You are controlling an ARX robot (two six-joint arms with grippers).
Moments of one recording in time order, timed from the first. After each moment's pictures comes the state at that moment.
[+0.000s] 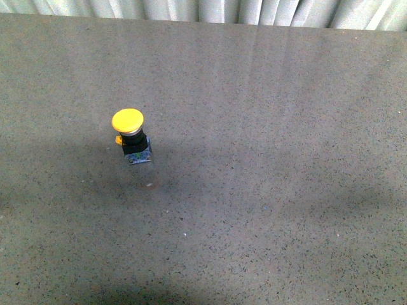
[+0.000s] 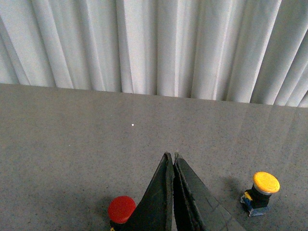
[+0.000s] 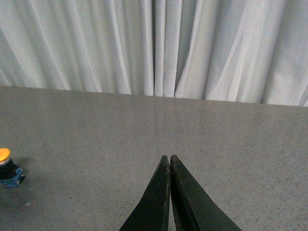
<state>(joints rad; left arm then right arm) 0.00 0.02 0.01 0.00 0.00 -0.01 0.00 0.01 0.02 0.01 0.00 0.00</state>
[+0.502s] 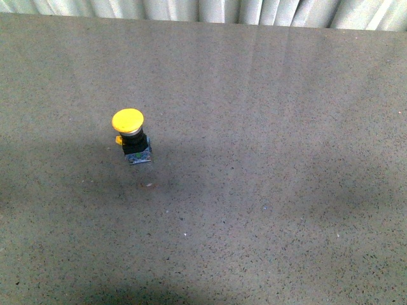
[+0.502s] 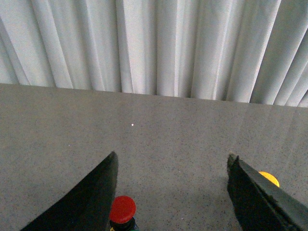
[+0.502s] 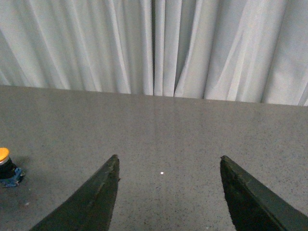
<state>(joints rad) 0.00 0.02 0.01 0.00 0.00 -0.01 0.00 0.01 0.02 0.00 0.00 0.00</state>
